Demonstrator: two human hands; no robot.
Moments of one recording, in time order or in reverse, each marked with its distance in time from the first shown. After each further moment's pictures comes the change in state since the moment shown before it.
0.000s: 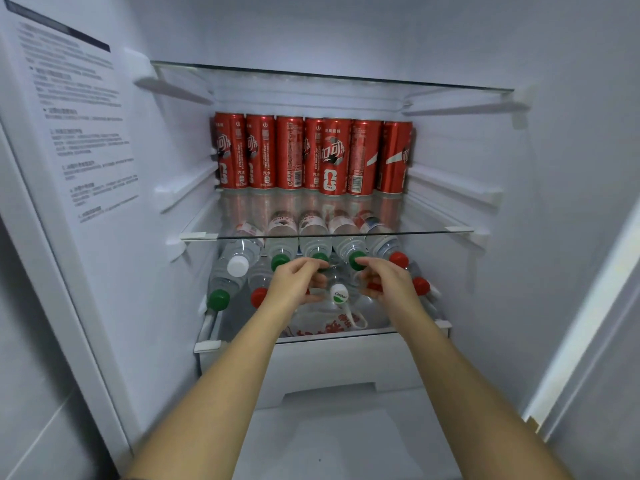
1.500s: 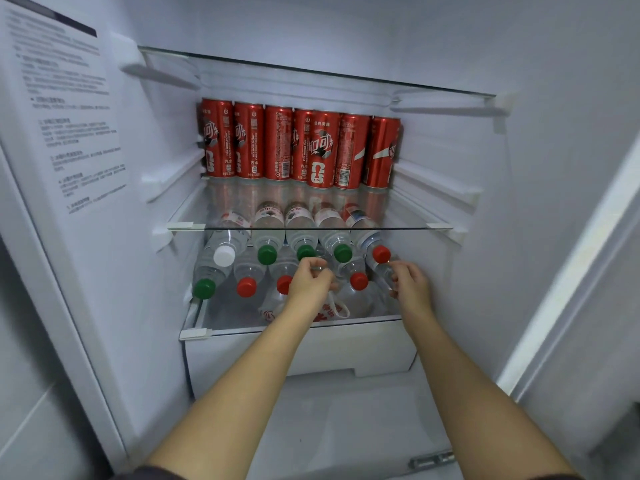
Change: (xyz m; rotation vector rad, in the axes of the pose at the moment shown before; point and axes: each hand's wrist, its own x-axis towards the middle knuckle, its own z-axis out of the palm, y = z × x) left_hand -0.021 -0.007 0.048 0.101 0.035 -0.033; right_hand -0.010 0.006 -0.049 -0.114 0.309 -0.099
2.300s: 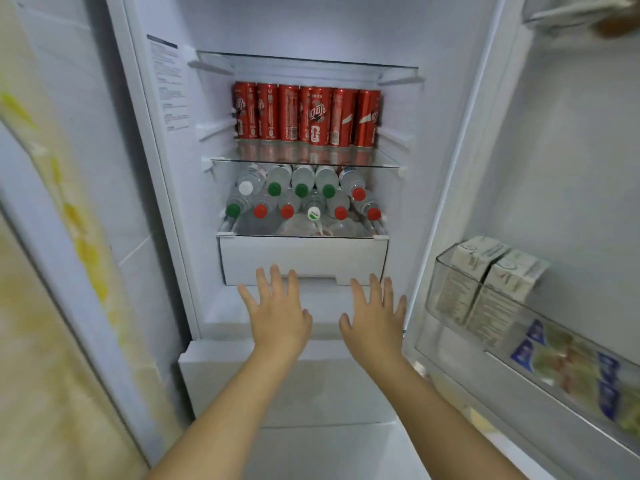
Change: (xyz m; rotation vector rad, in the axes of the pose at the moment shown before) left_hand -0.267 -0.059 0.025 1.429 0.316 0.084; right_hand -0.242 0.021 -0.132 -1.295 -0.347 -0.448
